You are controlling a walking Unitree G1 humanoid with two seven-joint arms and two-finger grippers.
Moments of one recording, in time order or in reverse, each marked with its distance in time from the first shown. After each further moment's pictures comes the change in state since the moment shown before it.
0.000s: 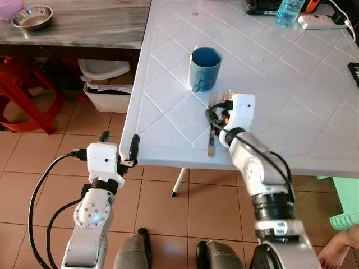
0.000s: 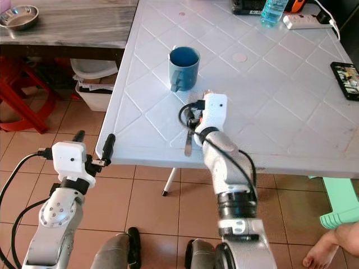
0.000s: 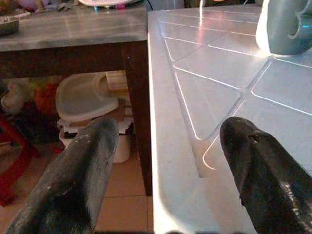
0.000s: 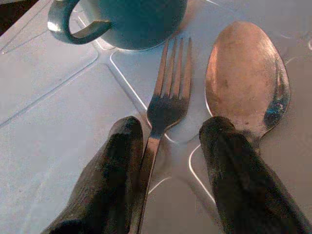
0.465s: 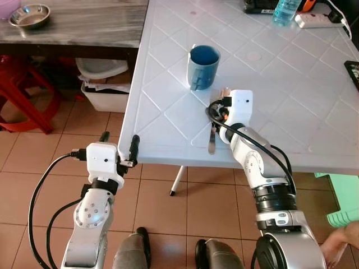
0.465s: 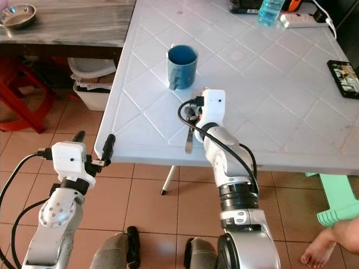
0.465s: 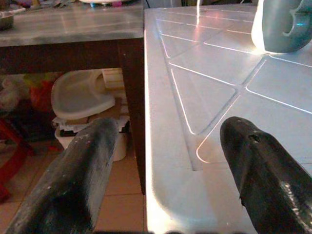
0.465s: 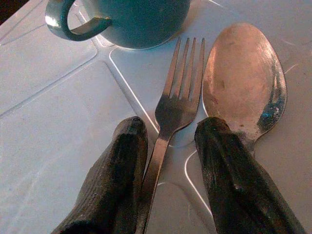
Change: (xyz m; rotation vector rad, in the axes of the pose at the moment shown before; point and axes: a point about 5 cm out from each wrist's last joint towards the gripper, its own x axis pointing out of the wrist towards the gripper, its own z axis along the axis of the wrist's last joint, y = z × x) left arm 0.000 0.000 -0.001 -0.008 0.003 0.000; right arm 0.007 0.002 0.005 -0.050 -0.002 0.025
